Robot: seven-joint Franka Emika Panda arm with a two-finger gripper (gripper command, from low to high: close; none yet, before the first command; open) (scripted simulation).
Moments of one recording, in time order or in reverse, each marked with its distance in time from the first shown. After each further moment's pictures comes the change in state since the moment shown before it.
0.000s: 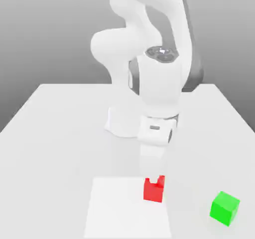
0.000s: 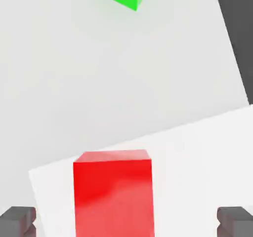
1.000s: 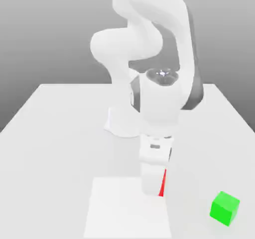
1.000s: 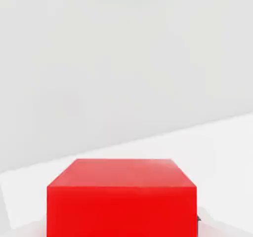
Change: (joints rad) arm -0.030 0.078 0.043 0.016 0.046 0.064 -0.041
